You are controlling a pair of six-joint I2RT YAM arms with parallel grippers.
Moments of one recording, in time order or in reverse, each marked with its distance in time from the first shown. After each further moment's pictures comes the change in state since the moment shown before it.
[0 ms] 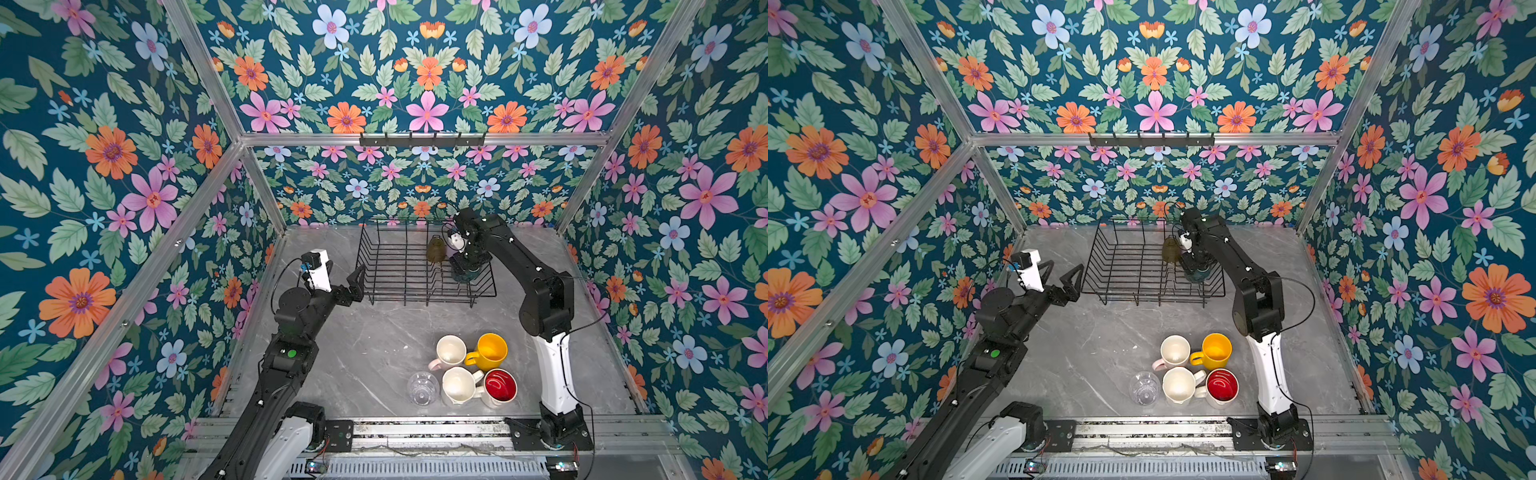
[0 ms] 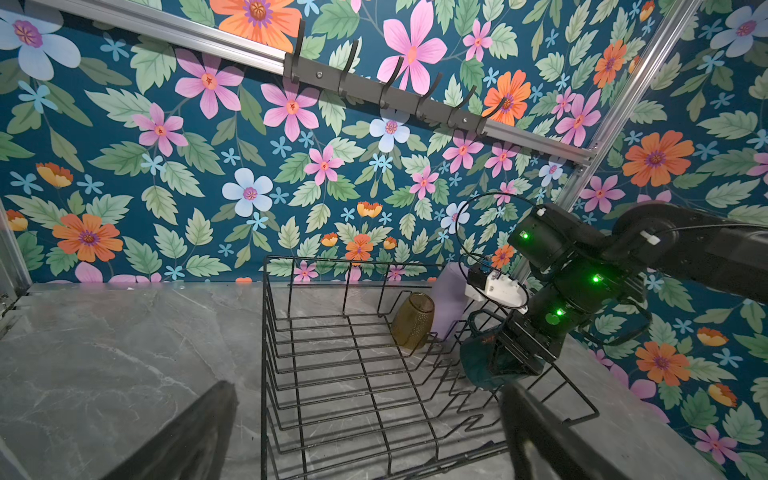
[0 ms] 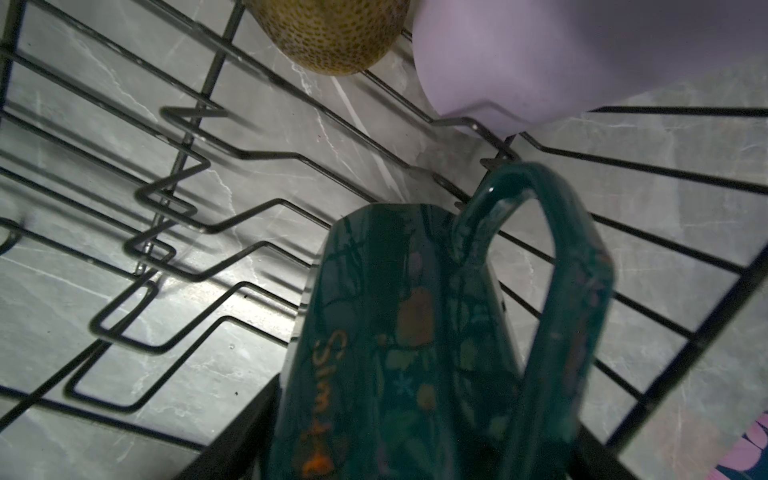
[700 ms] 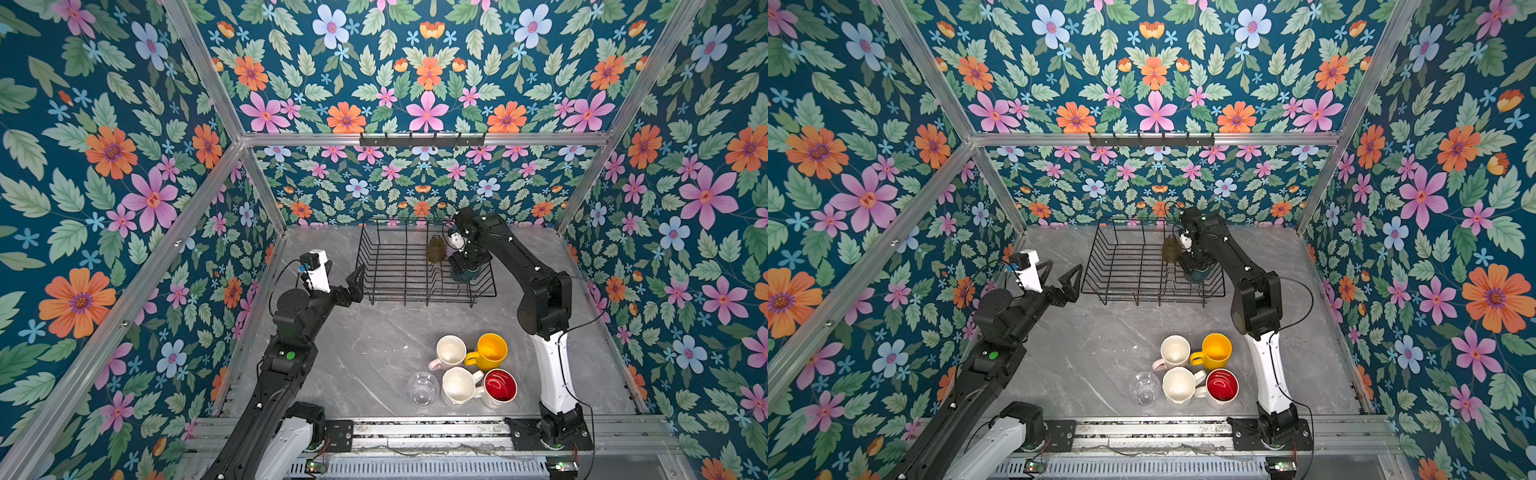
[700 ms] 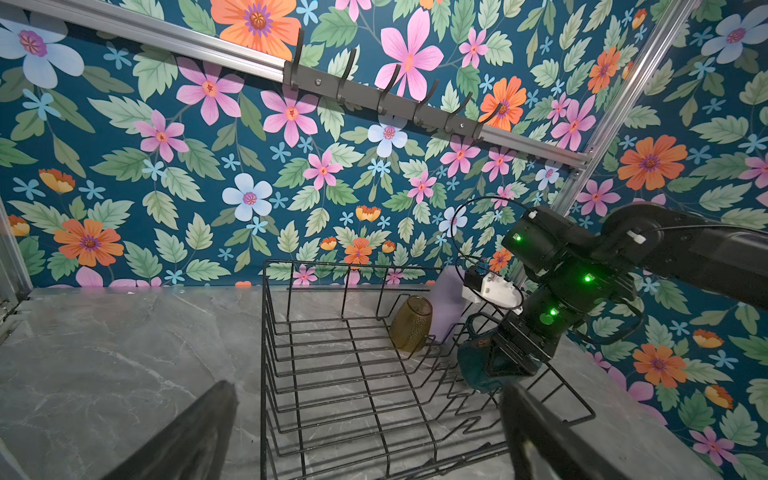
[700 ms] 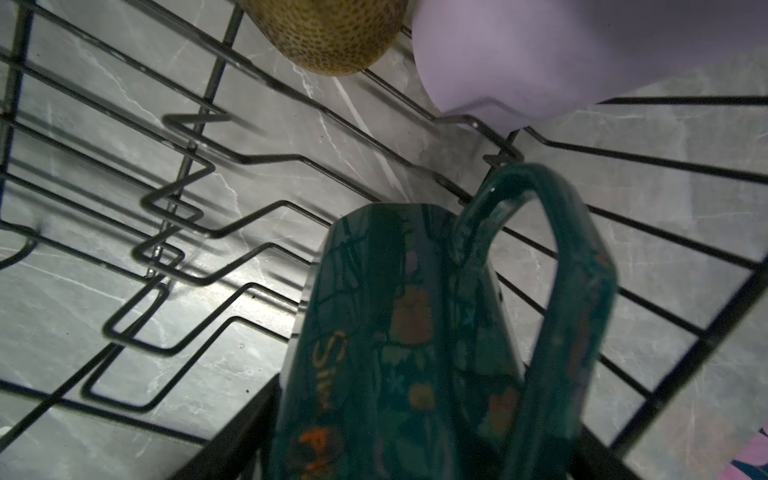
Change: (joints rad) left arm 0.000 -0.017 0.000 -0.006 0.000 0.000; right arm 0.000 0.027 0.053 -0.045 -0.009 0.027
